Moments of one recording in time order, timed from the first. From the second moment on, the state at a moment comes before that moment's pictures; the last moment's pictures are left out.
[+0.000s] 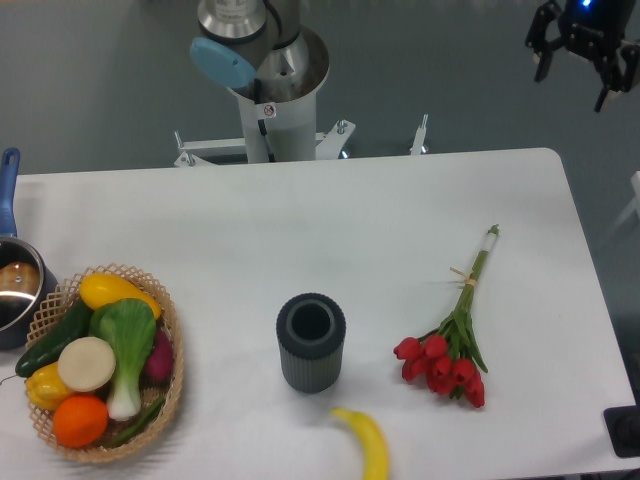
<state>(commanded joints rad) 3.13 -1.65 -1.50 -1.43 1.39 1.95</state>
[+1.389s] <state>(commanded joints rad) 2.95 -1.84 -1.67 -1.14 1.23 1.48</state>
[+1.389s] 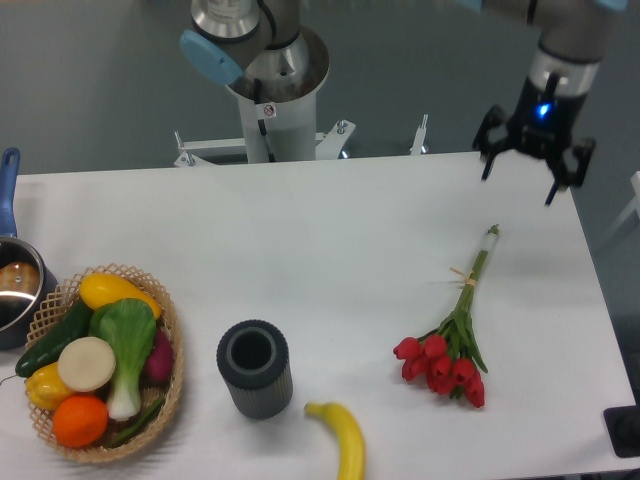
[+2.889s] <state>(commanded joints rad) 2.86 -2.08 -1.67 -0.93 1.34 1.43</state>
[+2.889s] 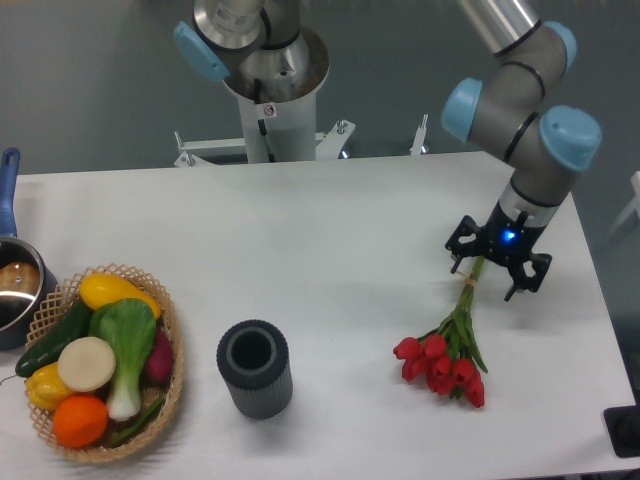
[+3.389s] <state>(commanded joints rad) 2.84 -2.10 -1.67 -0.92 1.34 1.44</state>
